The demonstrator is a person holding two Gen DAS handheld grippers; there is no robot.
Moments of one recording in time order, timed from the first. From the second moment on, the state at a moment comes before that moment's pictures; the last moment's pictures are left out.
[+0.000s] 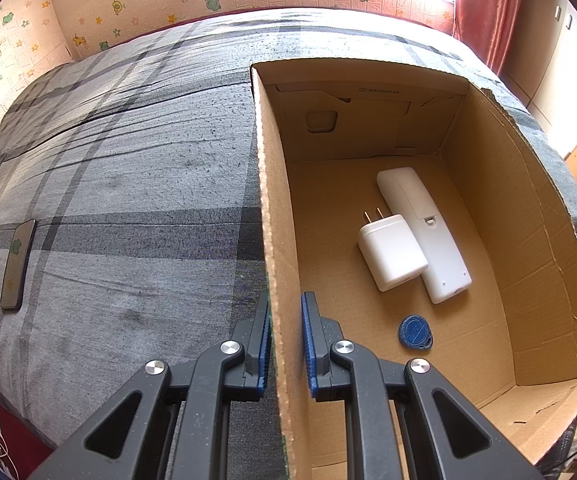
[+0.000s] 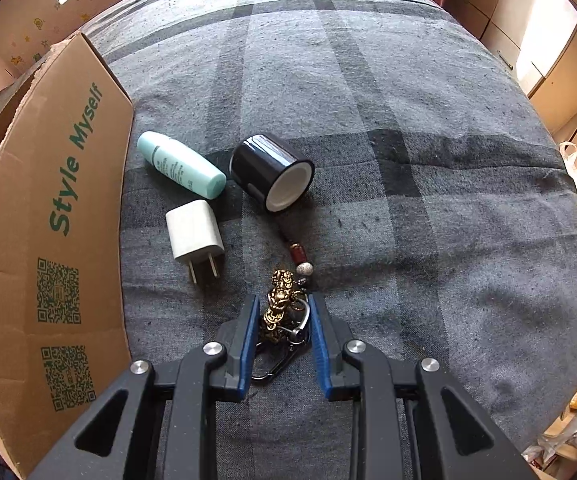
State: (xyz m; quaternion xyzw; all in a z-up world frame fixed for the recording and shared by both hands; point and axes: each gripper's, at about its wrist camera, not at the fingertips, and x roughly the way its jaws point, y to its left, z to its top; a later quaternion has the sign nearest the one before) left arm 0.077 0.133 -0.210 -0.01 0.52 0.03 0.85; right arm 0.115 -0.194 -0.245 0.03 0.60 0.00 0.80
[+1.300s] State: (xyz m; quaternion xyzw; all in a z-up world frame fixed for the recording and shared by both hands) left arm 0.077 0.133 -0.211 -0.01 0.52 0.03 0.85; right arm 0.092 -0.147 -0.117 -0.05 0.50 0.06 0.86
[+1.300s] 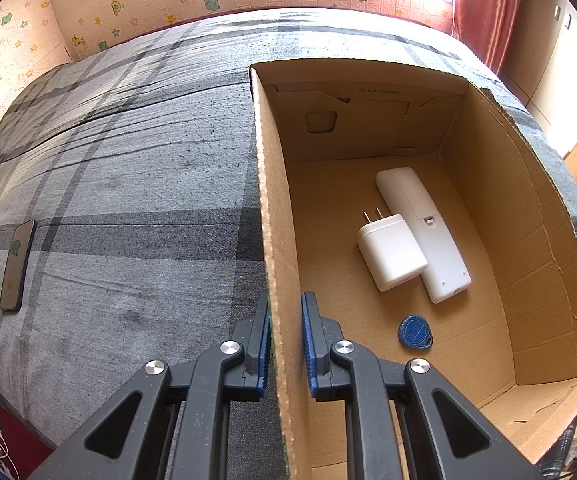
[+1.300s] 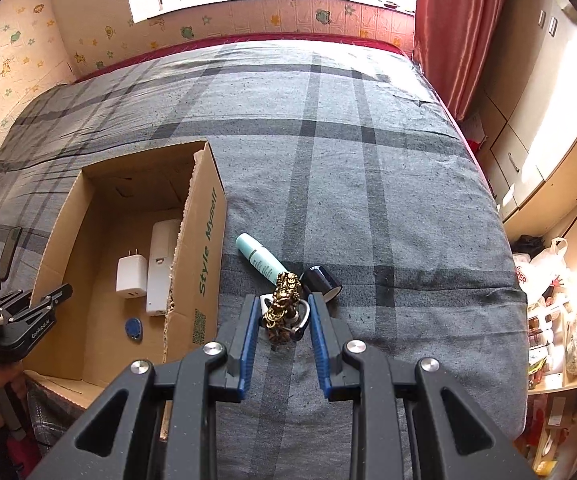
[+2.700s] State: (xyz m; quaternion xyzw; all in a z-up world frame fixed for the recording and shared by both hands) left arm 0.077 0.133 -0.211 -0.02 0.52 0.03 0.85; right arm 0.085 -0.015 -0.122 -0.11 0.51 0.21 0.83
